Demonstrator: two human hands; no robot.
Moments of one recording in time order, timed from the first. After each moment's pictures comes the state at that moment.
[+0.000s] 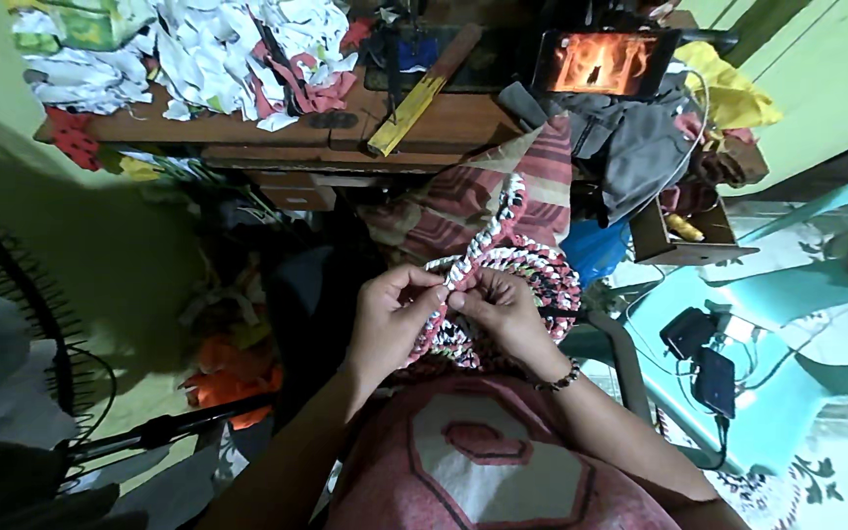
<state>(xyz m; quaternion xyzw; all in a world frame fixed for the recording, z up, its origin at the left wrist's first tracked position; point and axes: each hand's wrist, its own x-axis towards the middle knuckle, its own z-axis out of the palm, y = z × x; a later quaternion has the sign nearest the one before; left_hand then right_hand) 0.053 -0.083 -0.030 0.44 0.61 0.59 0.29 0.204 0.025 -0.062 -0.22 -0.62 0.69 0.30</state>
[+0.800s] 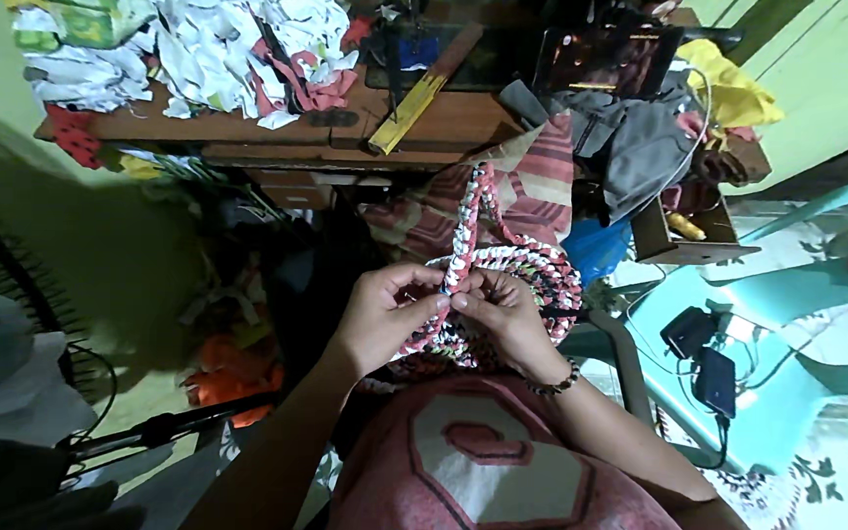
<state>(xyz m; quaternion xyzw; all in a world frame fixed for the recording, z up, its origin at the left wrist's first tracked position) 0.036 -0.089 -0.012 0.48 0.63 0.50 0.35 0.205 0.018 -0.062 -0.19 -0.56 0.74 0.31</state>
